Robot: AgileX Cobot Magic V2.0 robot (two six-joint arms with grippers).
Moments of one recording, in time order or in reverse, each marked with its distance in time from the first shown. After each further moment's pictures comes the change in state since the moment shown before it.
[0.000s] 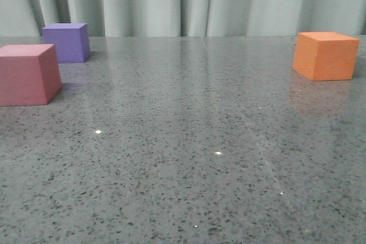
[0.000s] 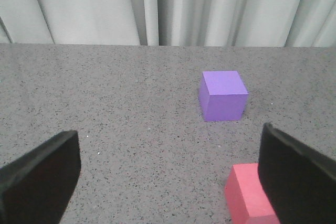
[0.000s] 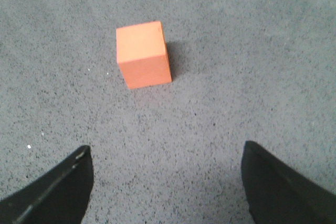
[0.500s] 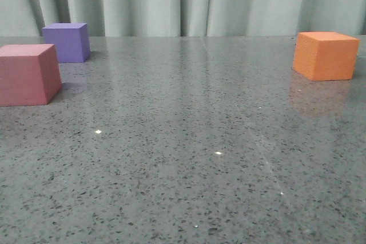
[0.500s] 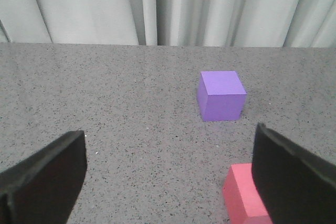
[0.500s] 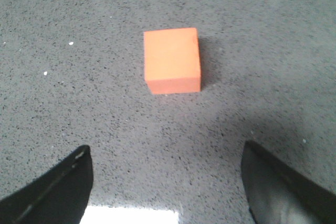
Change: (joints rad) left arm 0.000 0.000 0.000 -0.004 0.000 0.000; right arm 0.074 0.526 -0.553 0.004 0.326 -0.028
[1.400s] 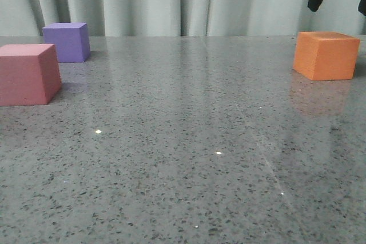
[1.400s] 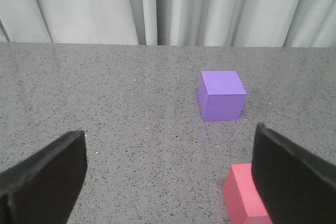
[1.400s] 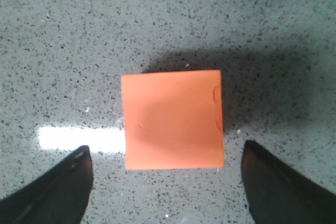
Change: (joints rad) left arm 0.000 0.000 0.000 0.000 0.000 0.000; right arm 0.008 0.577 -0.370 0.006 0.133 -0.002
